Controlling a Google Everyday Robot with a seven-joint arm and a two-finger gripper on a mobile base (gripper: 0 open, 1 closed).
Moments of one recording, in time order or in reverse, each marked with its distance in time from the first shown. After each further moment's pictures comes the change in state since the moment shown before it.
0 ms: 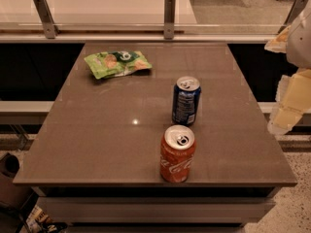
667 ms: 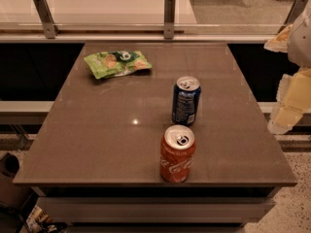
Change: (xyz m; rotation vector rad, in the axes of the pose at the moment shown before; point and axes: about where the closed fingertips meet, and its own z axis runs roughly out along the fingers) arm -0.001 0.000 -0.001 -0.004 -0.031 -0.003
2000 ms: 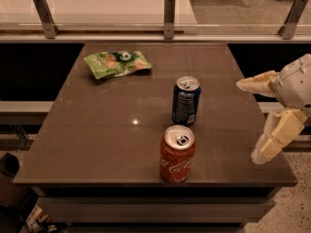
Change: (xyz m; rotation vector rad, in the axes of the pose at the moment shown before) arm -0.015 0.045 0.061 -0.244 -0.451 0.009
